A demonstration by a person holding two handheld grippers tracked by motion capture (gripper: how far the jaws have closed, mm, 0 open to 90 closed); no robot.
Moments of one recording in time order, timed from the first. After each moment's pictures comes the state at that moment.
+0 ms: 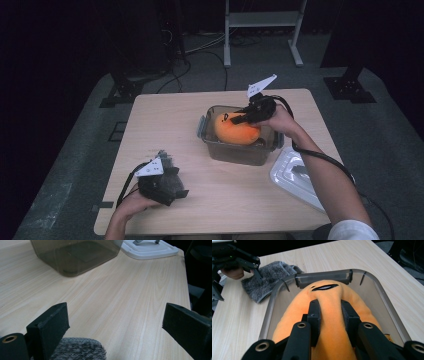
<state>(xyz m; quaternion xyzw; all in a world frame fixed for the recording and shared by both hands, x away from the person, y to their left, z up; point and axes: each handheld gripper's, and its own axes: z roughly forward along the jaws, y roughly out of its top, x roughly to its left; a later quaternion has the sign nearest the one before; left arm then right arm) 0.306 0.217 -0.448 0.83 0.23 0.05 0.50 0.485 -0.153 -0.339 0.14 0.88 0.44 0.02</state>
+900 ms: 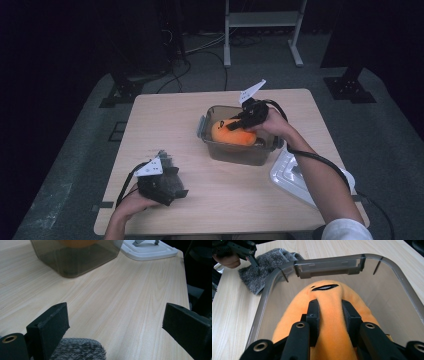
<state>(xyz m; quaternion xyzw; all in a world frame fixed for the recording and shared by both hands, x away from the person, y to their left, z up) 0.306 0.217 -0.447 0.83 0.23 0.05 0.51 0.489 -0.135 -0.358 0.13 0.90 0.41 0.00</state>
